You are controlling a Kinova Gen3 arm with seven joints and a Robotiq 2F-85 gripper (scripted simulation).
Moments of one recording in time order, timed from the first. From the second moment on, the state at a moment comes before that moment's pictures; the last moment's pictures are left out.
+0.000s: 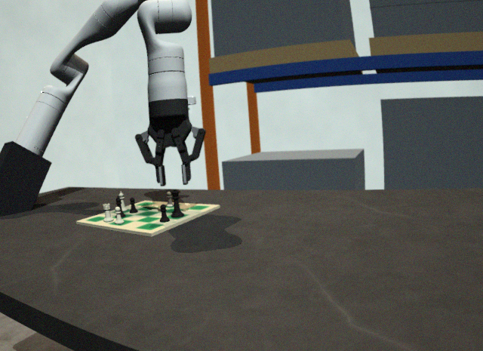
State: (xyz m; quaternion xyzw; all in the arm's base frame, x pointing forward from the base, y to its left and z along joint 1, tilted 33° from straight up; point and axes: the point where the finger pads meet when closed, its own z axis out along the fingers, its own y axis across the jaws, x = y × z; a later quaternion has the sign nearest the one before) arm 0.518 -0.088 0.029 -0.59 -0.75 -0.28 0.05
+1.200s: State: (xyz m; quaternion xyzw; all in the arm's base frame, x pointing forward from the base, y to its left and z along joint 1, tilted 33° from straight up) arm 0.528 -0.076 0.008 -0.59 -0.75 -0.28 0.04
